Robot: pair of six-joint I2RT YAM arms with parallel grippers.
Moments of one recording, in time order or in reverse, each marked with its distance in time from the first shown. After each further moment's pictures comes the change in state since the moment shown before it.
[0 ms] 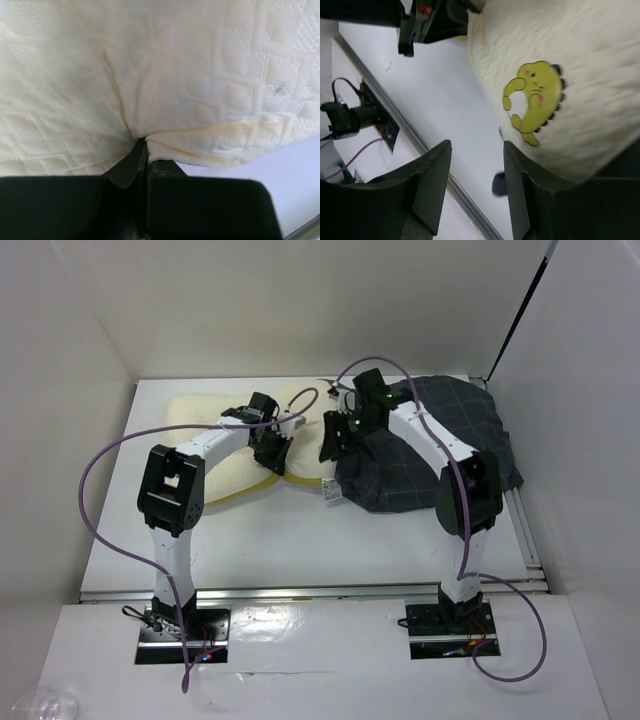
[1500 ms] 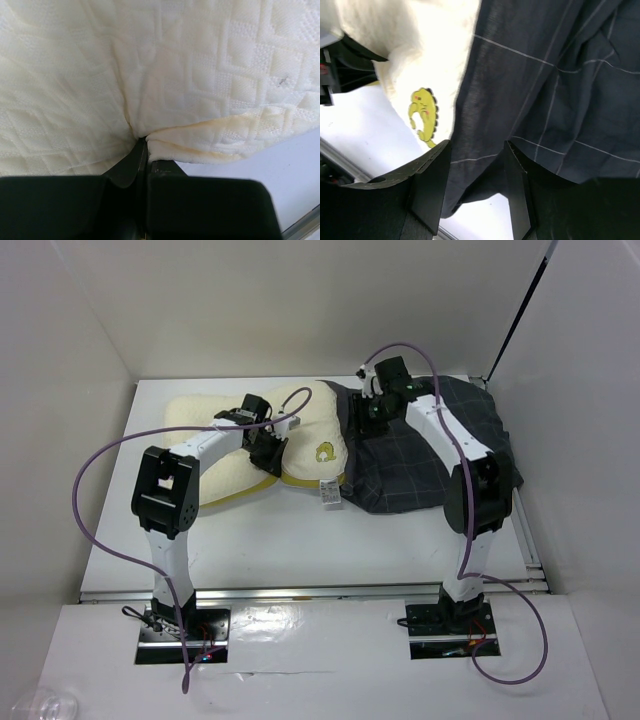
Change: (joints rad) left arm 0.038 -0.035 -0.060 0.029 0.045 0.004; right arm -0.101 -0.027 0.027 0.033 0.289 0.018
